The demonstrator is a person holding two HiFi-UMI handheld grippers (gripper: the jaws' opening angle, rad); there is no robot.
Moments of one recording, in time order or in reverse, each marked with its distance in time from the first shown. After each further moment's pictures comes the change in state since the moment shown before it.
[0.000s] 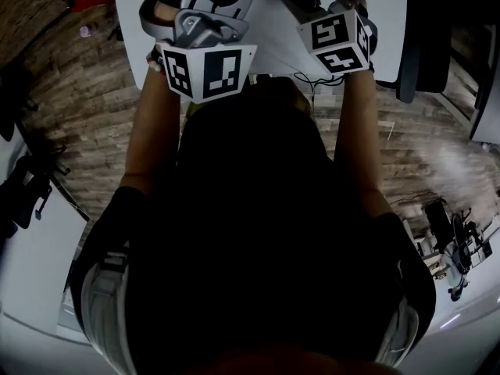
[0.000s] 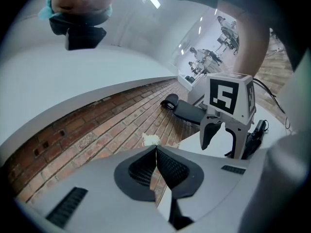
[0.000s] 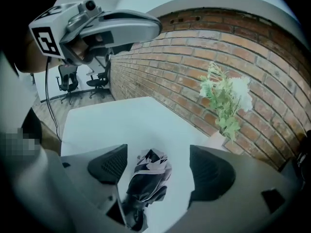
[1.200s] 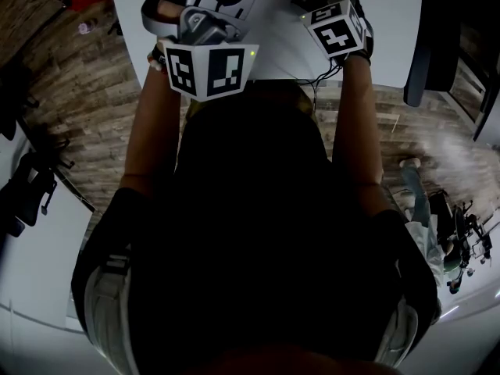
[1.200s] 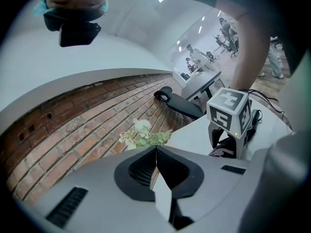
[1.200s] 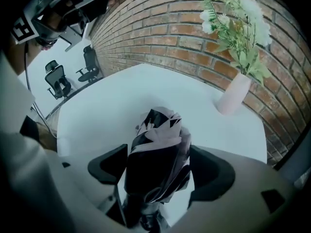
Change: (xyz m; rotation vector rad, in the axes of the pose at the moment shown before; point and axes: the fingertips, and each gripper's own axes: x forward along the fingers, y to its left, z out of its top) left arm 0.025 -0.018 -0.055 -0.029 0.066 -0.114; right arm 0.074 0.020 -0.092 0.195 0.332 0.130
